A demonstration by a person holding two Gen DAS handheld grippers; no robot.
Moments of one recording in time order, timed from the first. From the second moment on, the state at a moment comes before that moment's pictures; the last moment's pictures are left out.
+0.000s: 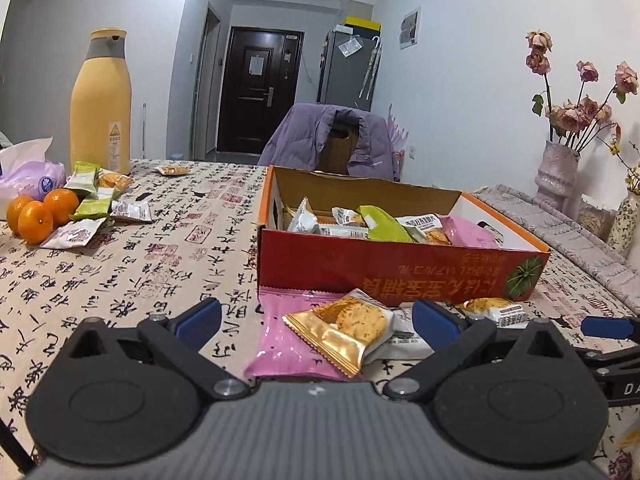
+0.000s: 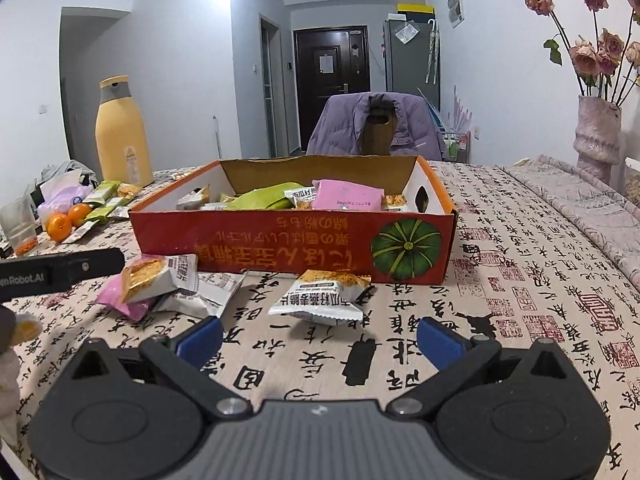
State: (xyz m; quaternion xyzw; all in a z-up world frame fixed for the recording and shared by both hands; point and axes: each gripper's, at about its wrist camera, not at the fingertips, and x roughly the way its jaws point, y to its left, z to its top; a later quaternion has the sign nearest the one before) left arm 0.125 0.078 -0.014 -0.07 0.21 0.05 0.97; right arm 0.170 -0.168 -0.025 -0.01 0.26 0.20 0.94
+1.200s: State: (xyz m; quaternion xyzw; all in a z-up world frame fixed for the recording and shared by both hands) left arm 0.128 0.087 -0.024 -0.10 0.20 0.04 0.97; right arm 0.258 -0.131 -0.040 -0.01 0.34 0.14 0.93
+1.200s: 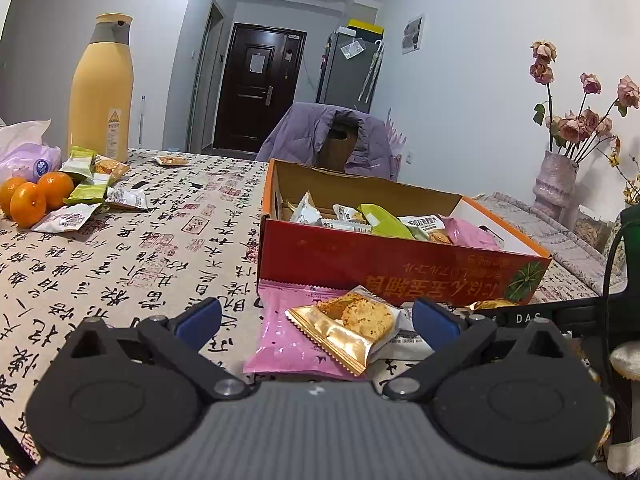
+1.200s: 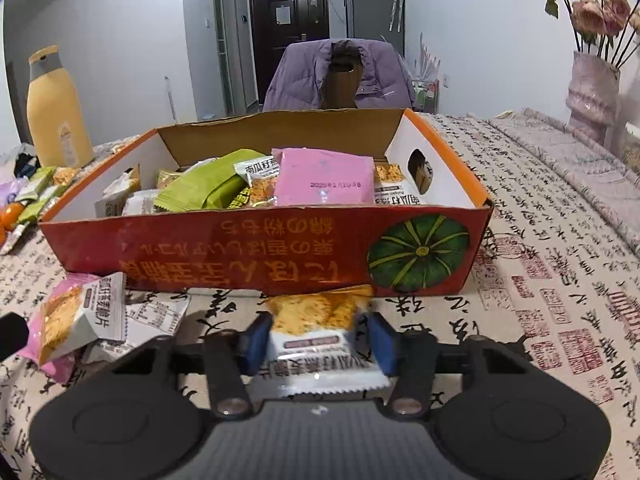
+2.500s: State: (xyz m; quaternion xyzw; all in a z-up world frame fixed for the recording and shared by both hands) left arm 0.140 0.073 -0.019 -0.03 0.24 0.04 0.97; right arm 0.214 -0.172 -0.029 -0.03 0.22 0.13 0.97
